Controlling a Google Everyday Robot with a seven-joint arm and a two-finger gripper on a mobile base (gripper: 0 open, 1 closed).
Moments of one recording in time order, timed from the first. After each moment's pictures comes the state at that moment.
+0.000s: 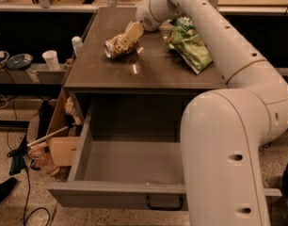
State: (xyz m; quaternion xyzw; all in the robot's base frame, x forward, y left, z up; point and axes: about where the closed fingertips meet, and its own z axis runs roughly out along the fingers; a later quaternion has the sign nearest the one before) arm 0.844 0.031 0.898 -0.55 0.68 0.13 0.46
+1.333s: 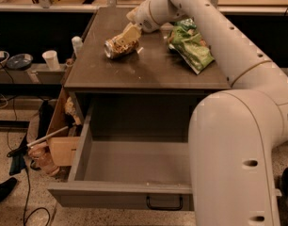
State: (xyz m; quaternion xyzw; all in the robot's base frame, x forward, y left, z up) arm 0.823 0.041 0.895 -0.56 0.67 0.15 0.46
